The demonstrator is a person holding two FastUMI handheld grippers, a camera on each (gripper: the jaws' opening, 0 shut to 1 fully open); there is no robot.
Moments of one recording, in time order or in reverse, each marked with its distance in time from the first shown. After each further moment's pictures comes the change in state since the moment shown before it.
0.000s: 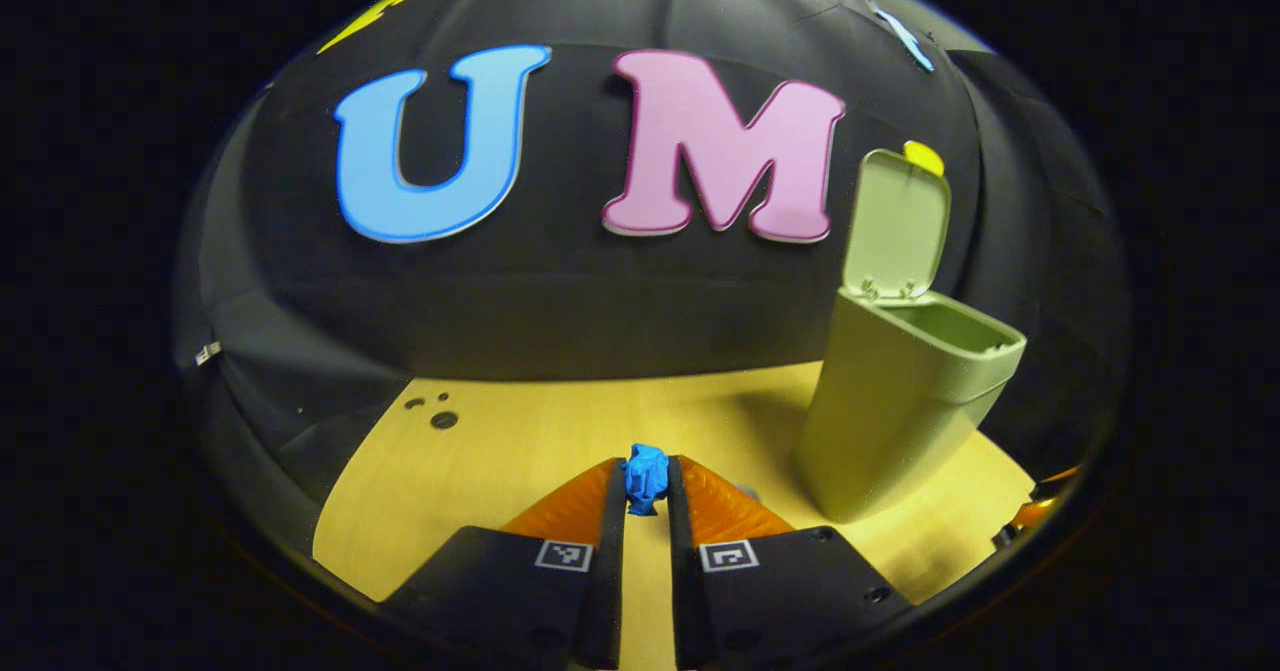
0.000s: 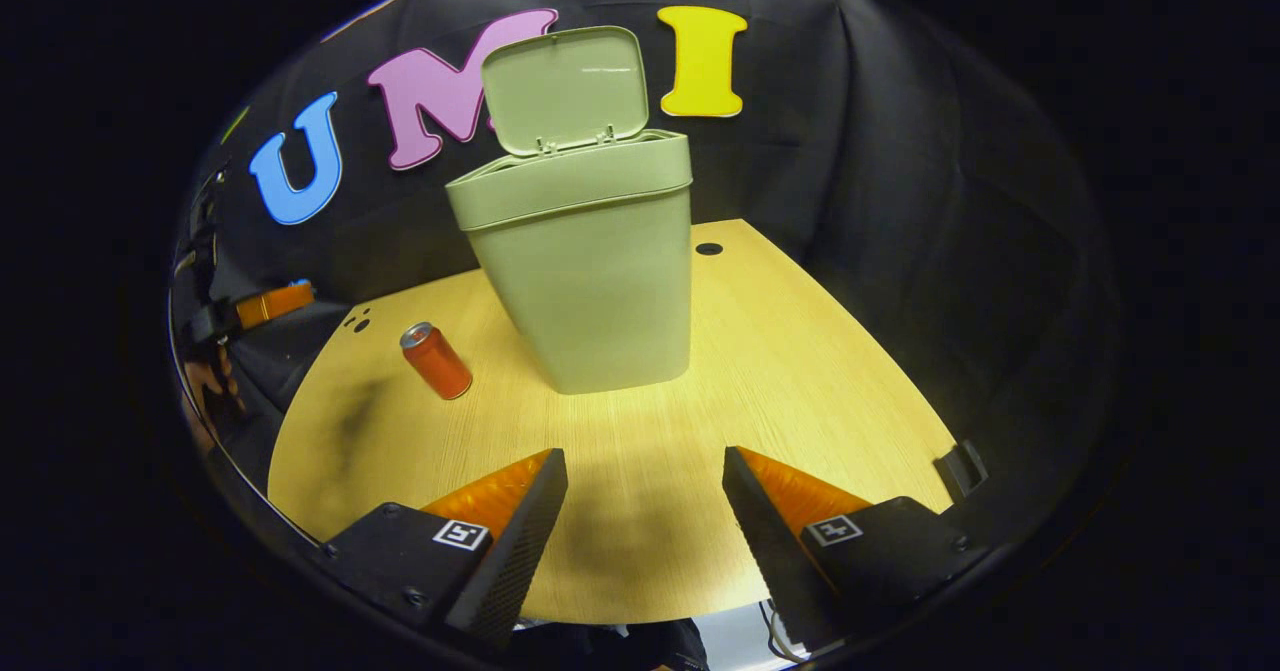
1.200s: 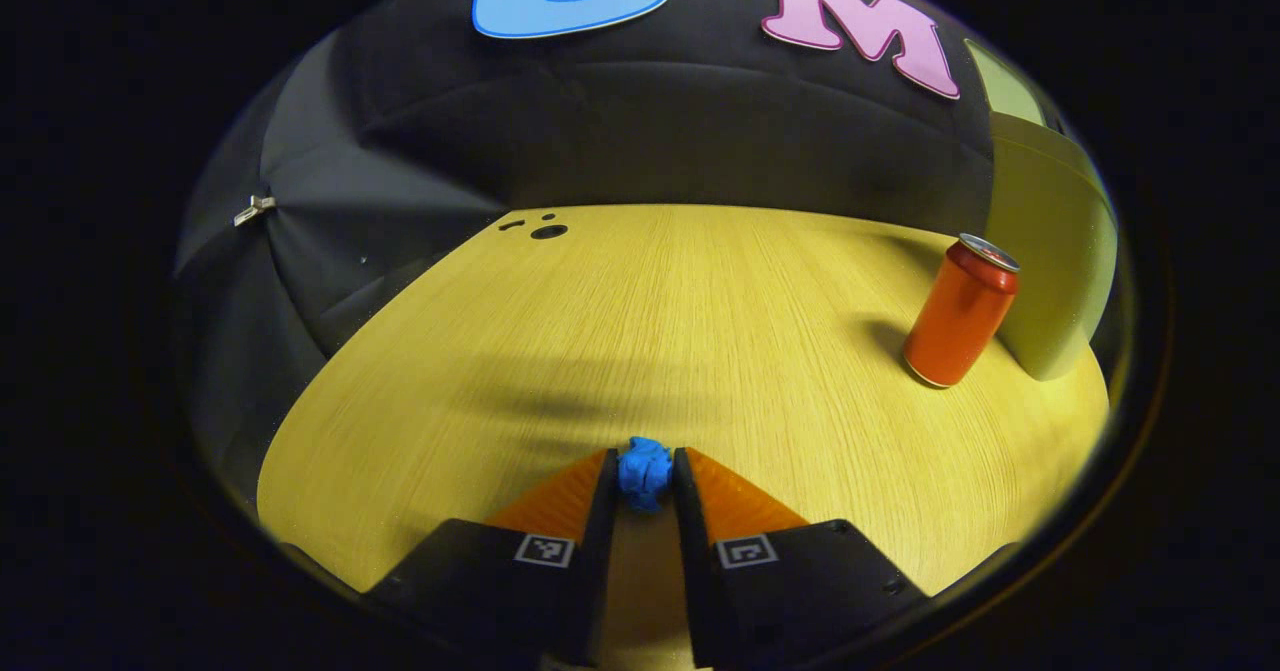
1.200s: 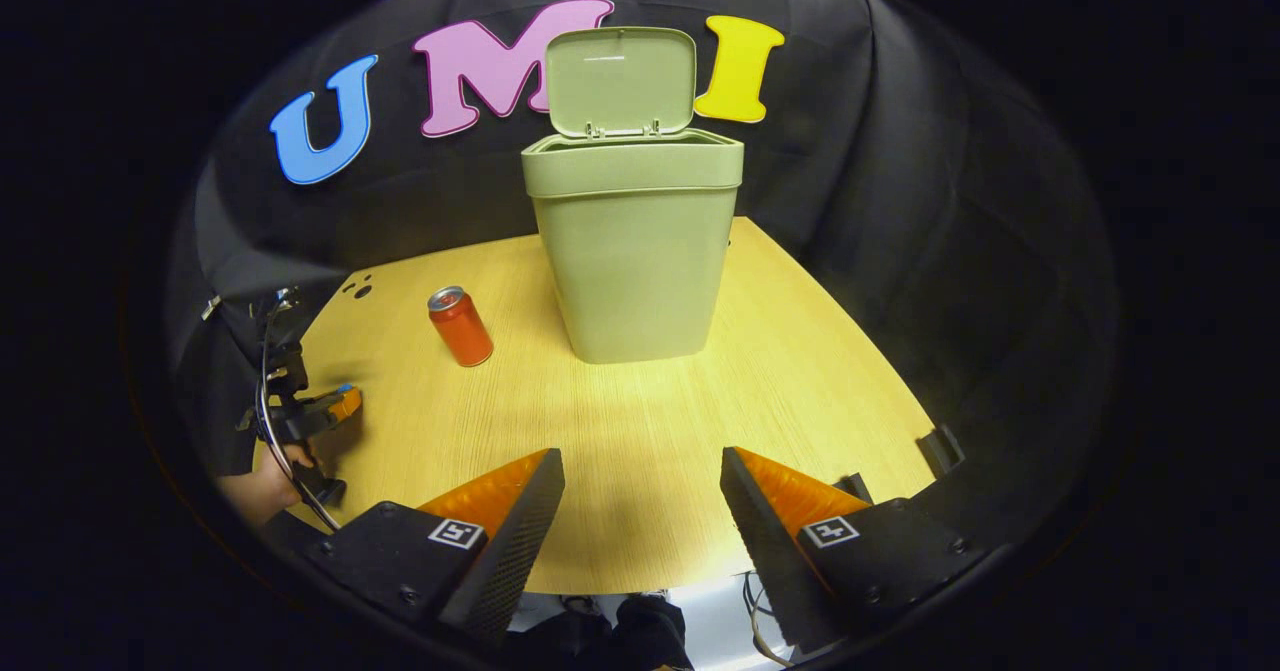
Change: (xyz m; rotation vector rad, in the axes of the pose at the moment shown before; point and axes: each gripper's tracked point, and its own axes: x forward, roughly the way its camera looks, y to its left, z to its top) left arm 0.009 0.154 -0.274 -0.079 0.323 0.296; right arm -0.051 0.055 -0.029 -0.089 0.049 -0.071
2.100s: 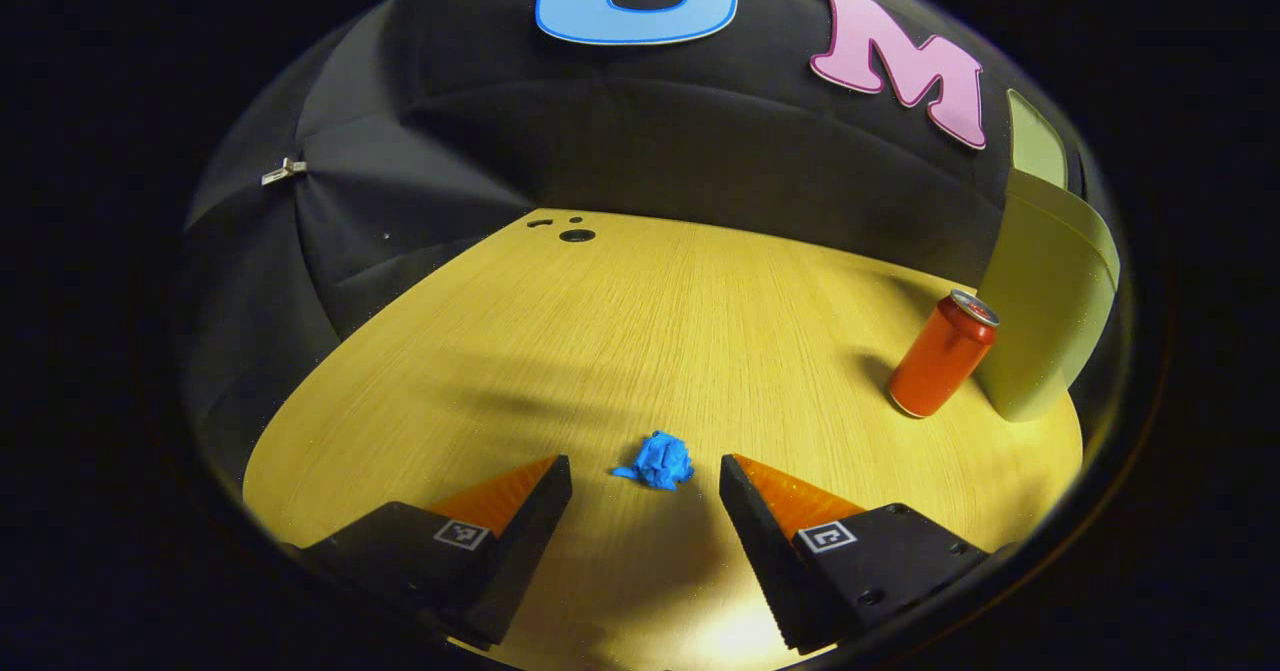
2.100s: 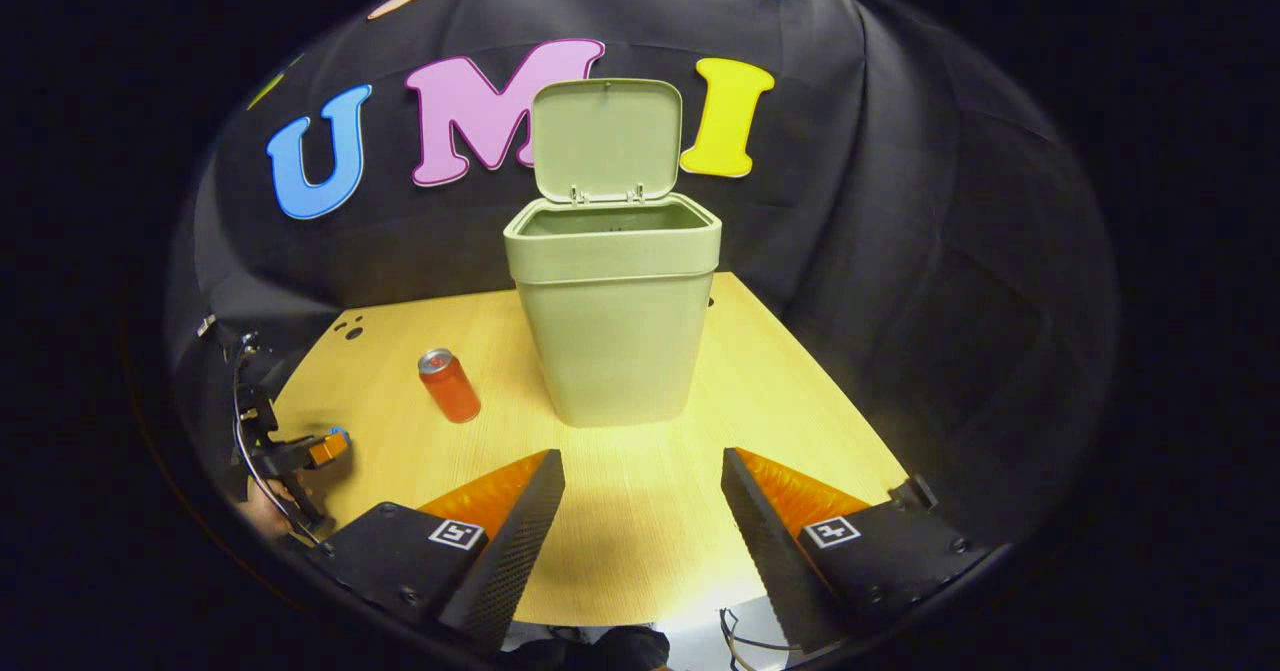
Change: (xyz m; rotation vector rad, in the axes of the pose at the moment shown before) left arm -0.023 0.018 0.005 -0.129 -0.022 -0.021; right arm -0.008 -0.018 0.059 -0.026 -0.136 -0.036
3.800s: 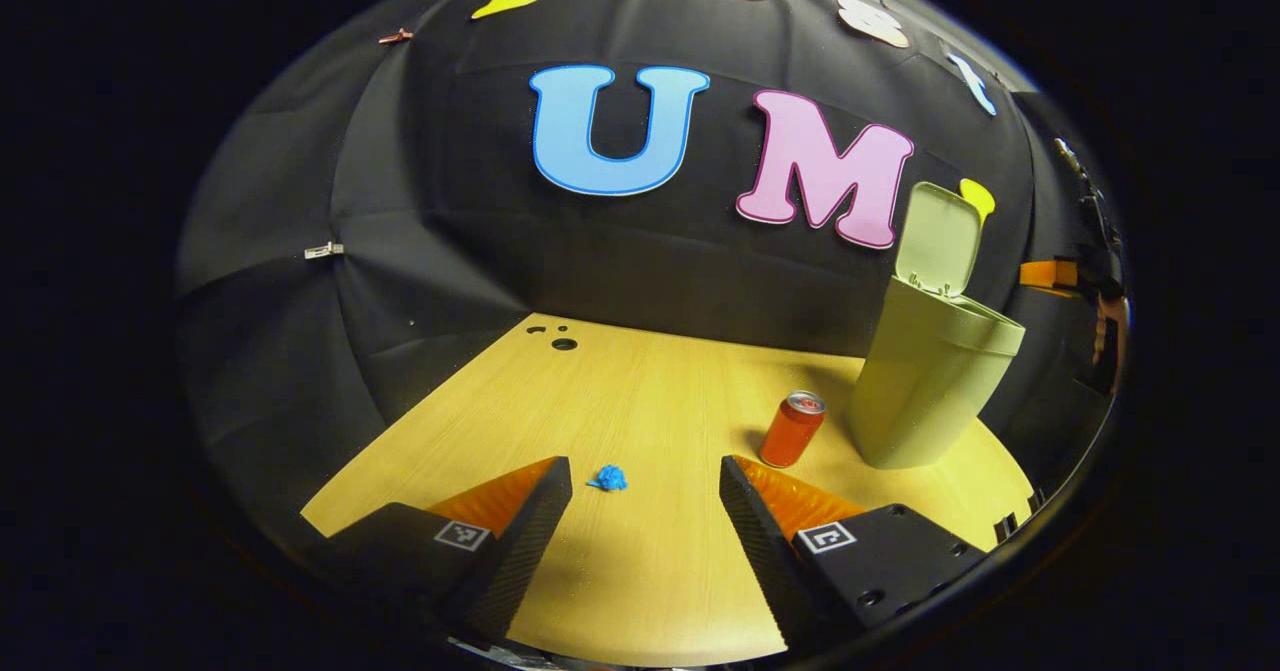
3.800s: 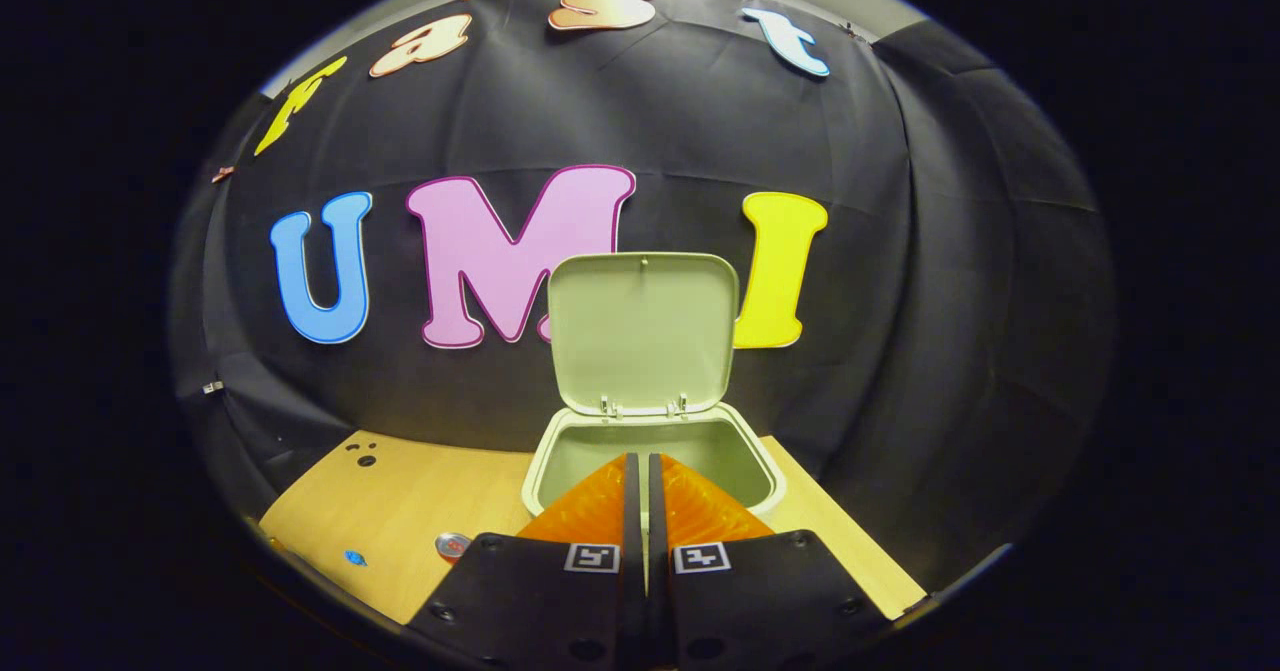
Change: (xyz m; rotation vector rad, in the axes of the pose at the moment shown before) left arm -0.200 -0.034 0.067 -0.004 -0.248 -0.064; right arm 0.058 0.031 0.205 0.004 -0.425 0.083
